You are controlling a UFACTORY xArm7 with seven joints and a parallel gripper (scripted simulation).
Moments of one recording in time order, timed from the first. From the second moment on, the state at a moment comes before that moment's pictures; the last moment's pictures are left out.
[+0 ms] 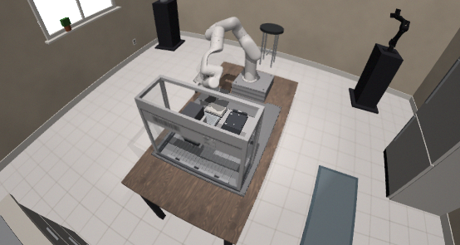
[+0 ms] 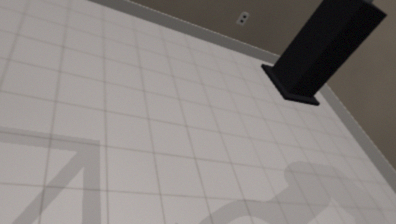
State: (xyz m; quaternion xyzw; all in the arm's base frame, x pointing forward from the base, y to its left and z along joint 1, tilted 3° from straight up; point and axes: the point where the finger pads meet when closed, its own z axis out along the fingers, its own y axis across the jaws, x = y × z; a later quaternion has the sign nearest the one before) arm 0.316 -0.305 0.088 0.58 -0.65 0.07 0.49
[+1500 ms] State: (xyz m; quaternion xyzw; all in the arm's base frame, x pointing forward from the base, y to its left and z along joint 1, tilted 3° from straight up) arm 0.395 -0.193 0.023 0.66 -0.72 -0.06 0.19
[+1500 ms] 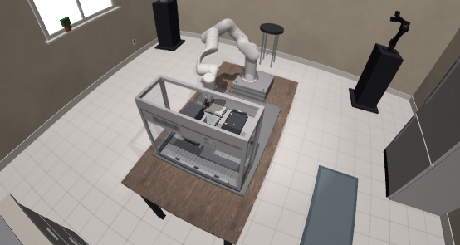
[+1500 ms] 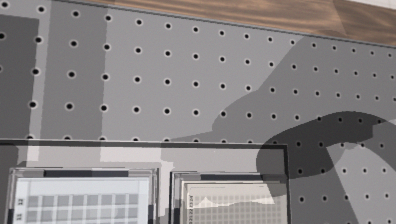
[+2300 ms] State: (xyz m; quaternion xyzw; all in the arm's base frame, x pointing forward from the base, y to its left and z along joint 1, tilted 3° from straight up) arm 0.474 -0.174 0.036 0.66 -0.75 -0.01 0.03
